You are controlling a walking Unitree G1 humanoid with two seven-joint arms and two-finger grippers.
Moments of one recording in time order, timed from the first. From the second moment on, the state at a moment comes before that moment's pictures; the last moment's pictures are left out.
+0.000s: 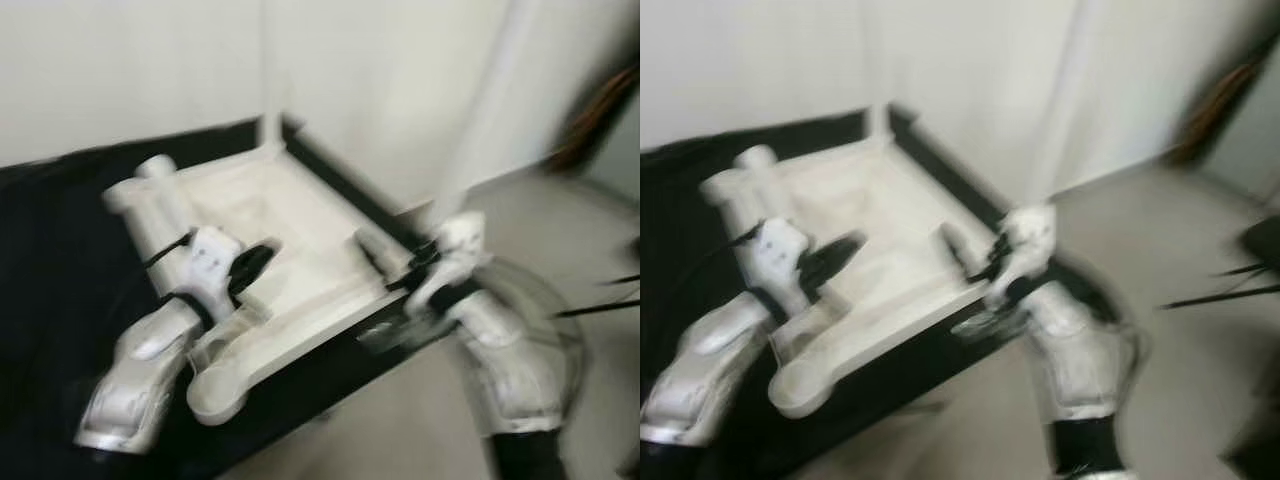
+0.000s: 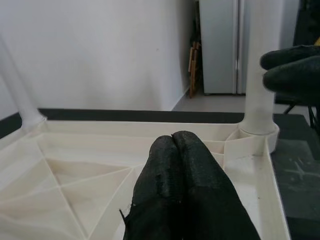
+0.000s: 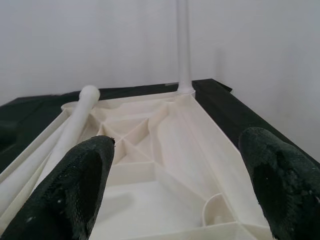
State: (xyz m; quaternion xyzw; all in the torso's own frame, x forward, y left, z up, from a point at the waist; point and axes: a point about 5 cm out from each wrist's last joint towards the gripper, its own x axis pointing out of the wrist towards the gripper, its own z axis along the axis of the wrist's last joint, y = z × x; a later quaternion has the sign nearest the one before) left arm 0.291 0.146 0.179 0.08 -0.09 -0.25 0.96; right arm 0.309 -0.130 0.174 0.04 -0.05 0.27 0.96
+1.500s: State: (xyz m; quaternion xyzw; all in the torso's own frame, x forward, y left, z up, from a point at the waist) left arm 0.241 0.176 0.166 0.46 0.03 -0.24 0.86; right arm 0.298 -0.107 0.118 -0.02 0.03 0.29 0.95
